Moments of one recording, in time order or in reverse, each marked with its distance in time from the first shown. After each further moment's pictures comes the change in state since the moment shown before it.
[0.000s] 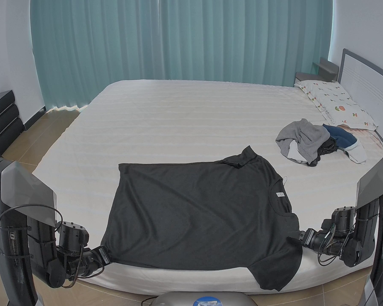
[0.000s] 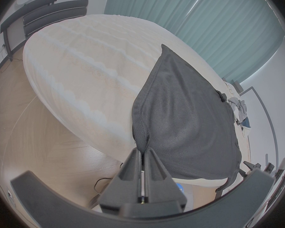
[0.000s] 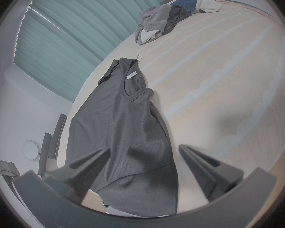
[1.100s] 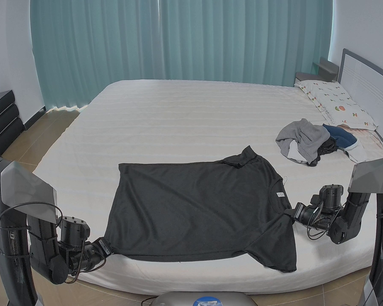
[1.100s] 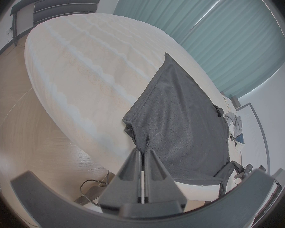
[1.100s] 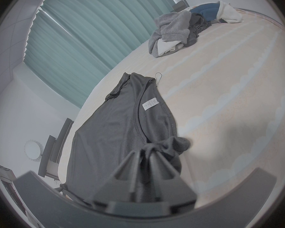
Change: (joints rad) left arm 0.003 0.000 -0.059 -0.001 0.000 -0.118; right arm 0.018 0.016 -0.407 0.253 0.005 0.004
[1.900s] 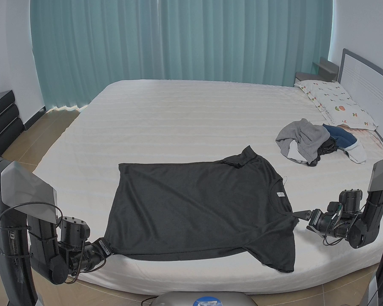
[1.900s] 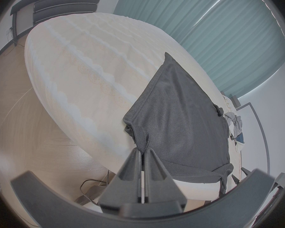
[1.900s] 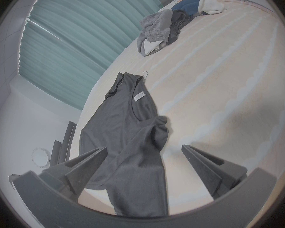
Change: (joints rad) left arm 0.000 0.001 0.002 0.000 -0.003 0.000; right arm -0.099 -0.167 0.254 0.006 0.120 0.011
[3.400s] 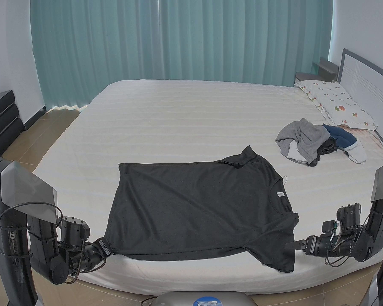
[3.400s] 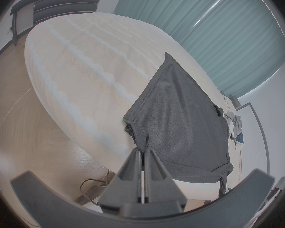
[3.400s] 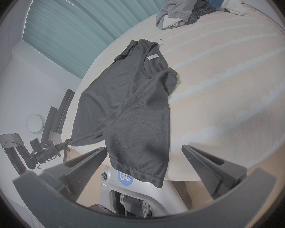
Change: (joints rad) left arm 0.000 0.000 0.000 0.000 -0.002 -0.001; right arm 0.092 -0.074 0.179 0.092 0.008 -0.227
